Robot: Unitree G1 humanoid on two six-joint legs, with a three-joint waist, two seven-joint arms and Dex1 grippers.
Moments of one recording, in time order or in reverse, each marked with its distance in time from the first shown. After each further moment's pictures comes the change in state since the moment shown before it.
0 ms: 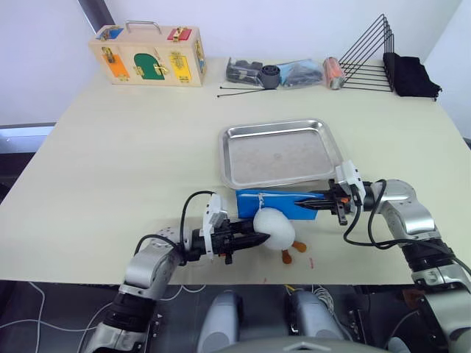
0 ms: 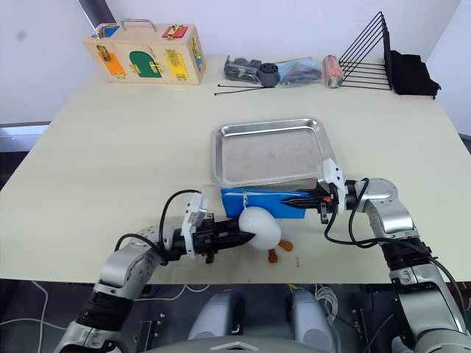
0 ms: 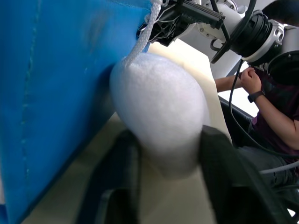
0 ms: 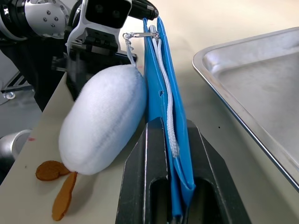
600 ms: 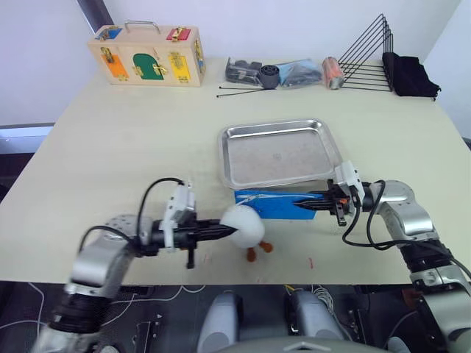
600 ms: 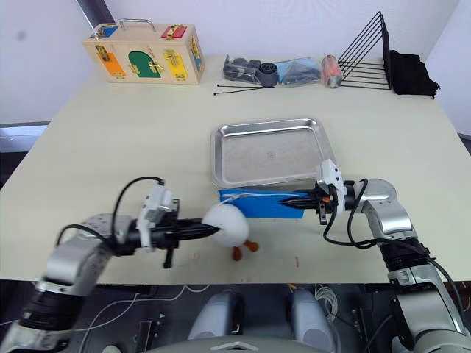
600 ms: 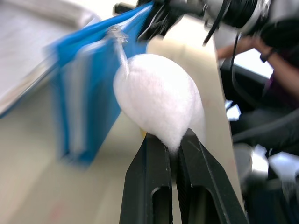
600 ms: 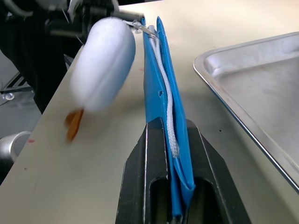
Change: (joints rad) left arm 0.028 0.328 0.179 -0.083 -0.047 -0.022 -0.162; right arm 0.006 0.007 -0.001 0.000 0.001 -0.022 0.004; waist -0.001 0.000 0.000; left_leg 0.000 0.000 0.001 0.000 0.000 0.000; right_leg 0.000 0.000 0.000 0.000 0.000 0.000
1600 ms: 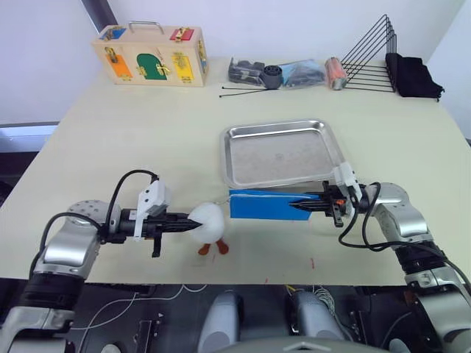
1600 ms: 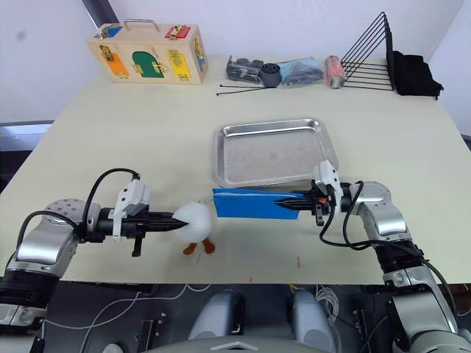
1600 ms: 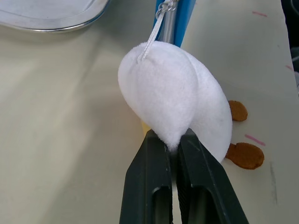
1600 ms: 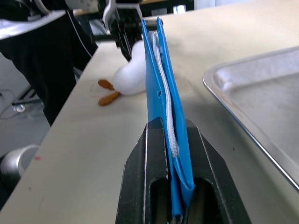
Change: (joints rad) left arm -0.084 0.111 -0.052 0.287 0.186 -0.178 -0.086; right arm 0.007 0.035 -0.009 -0.011 0.060 0.042 0.004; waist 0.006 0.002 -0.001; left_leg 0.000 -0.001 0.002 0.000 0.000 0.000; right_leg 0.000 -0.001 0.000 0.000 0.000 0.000
